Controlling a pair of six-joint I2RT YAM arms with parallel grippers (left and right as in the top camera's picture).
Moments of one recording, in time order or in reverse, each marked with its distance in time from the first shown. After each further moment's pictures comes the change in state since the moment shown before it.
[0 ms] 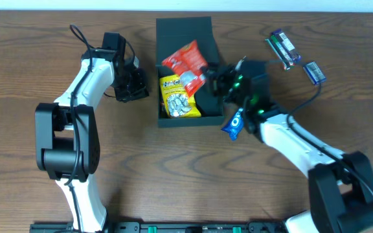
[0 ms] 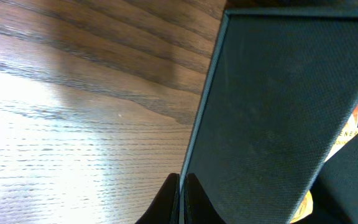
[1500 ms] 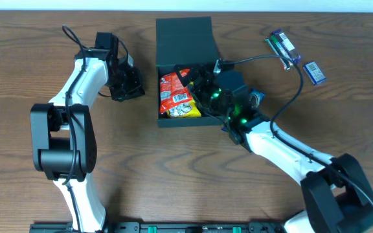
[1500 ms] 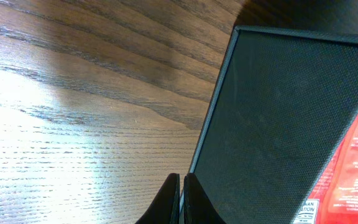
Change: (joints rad) left arm 0.033 0.000 0.000 0.005 0.020 0.000; right arm 0.110 -0.029 -0.006 0.093 0.057 -0.332
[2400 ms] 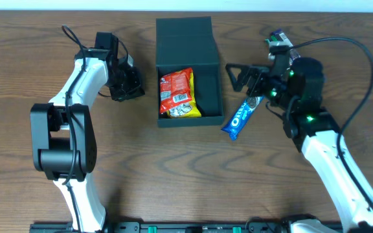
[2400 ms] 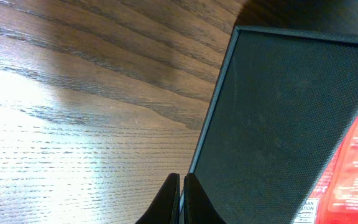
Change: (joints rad) left arm 0.000 0.000 0.000 0.000 0.000 0.000; right arm -0.369 -0.312 0.023 -0.379 -0.181 -0.808
